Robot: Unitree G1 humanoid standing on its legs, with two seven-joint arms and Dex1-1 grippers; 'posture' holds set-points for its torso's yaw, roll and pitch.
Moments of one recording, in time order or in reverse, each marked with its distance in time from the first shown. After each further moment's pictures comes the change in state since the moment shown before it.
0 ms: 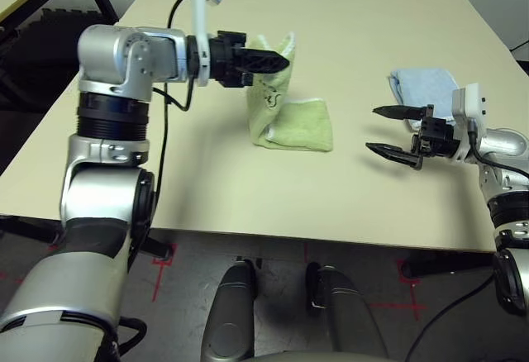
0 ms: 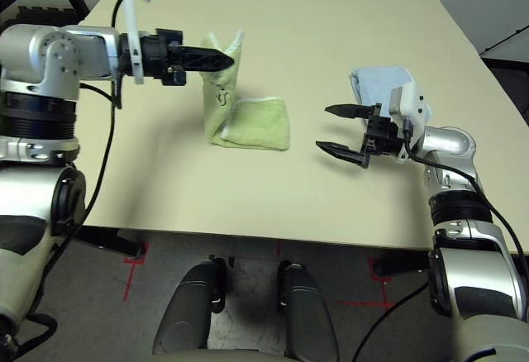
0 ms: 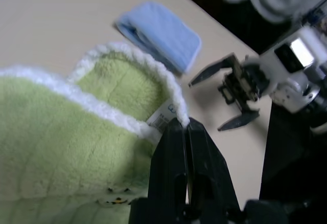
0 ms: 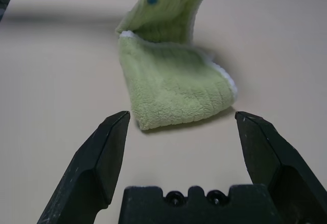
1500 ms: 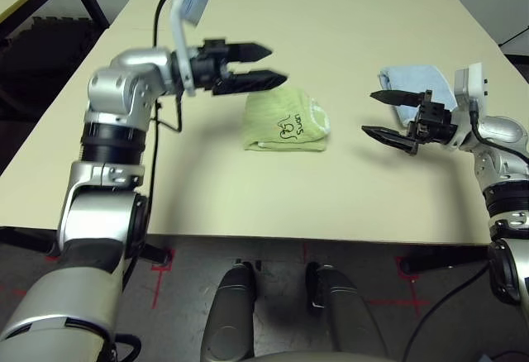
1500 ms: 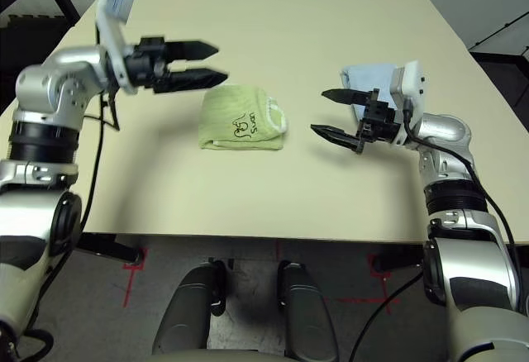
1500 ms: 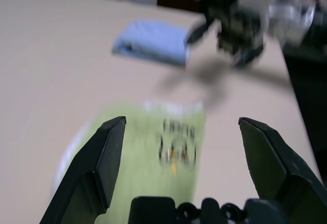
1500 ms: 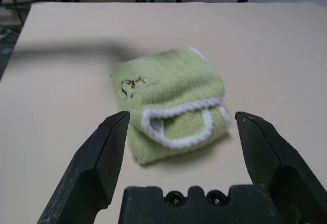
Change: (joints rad) left arm 0.291 0.167 0.032 0.093 0.122 -0.832 -0.410; right arm -0.064 0.050 -0.004 -0.067 0.053 0.188 -0.024
